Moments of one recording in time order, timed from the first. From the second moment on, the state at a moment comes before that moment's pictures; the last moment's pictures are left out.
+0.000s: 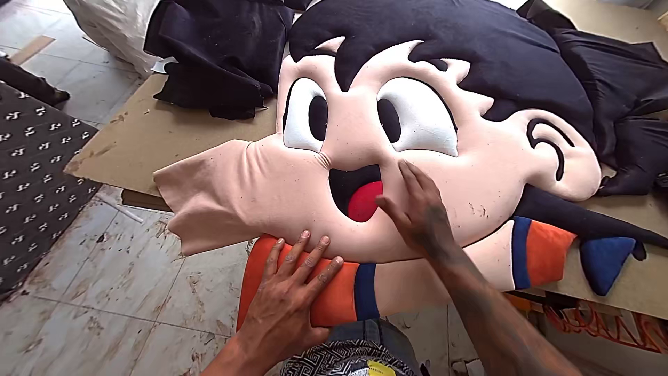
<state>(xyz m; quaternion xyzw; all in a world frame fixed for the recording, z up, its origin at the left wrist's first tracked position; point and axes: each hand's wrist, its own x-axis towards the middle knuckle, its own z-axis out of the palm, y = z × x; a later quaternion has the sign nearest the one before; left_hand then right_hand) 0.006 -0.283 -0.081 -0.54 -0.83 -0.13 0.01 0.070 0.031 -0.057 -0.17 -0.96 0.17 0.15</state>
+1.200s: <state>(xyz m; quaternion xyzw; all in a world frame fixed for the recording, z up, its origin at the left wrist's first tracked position) -0.078 0.033 -0.079 -0.84 -0.52 -0.15 -0.10 0.095 -0.168 -0.093 -0.67 -0.33 0.46 0.48</state>
